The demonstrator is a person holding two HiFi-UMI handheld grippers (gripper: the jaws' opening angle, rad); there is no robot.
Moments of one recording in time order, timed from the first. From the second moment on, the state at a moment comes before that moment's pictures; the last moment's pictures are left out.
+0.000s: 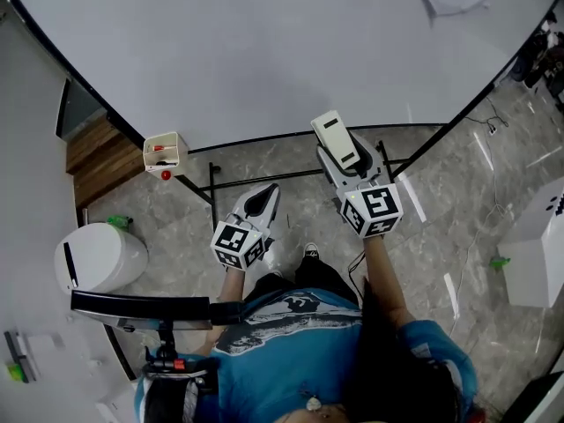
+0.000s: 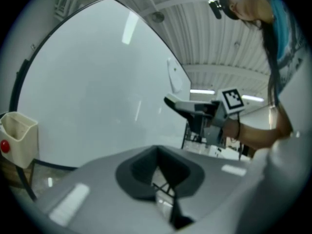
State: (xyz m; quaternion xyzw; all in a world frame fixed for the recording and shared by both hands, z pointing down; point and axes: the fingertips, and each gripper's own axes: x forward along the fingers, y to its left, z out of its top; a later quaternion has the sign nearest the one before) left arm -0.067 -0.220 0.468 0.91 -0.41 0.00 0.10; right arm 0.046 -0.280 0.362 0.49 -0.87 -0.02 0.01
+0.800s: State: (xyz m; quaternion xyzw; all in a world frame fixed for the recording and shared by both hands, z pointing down) left arm -0.022 -0.318 0.458 0.88 -0.47 -0.01 0.09; right arm 0.188 -0.454 0.157 0.58 -0.76 -0.25 -0.12
